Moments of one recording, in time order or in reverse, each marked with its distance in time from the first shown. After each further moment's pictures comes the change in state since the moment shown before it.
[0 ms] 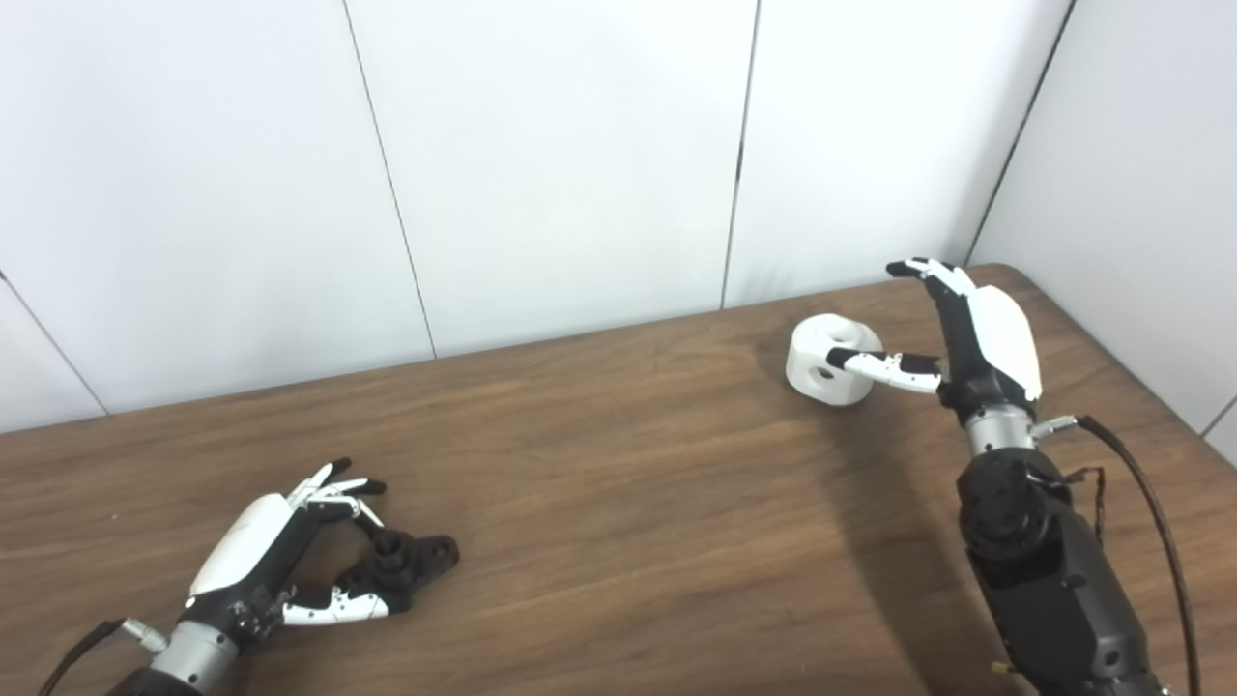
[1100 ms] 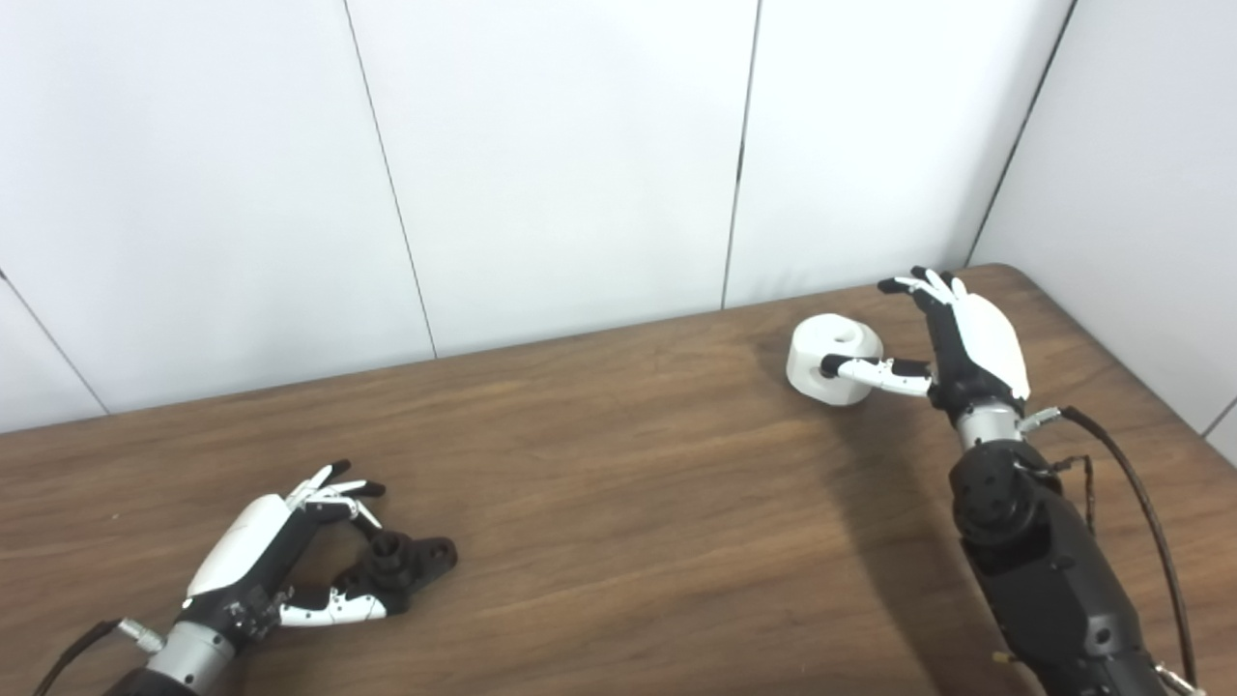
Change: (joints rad) left arm 0.000 0.006 0.002 -0.004 -0.014 0.001 -0.013; right arm -0.040 -0.028 0.036 0.079 0.010 0.053 0.017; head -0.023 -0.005
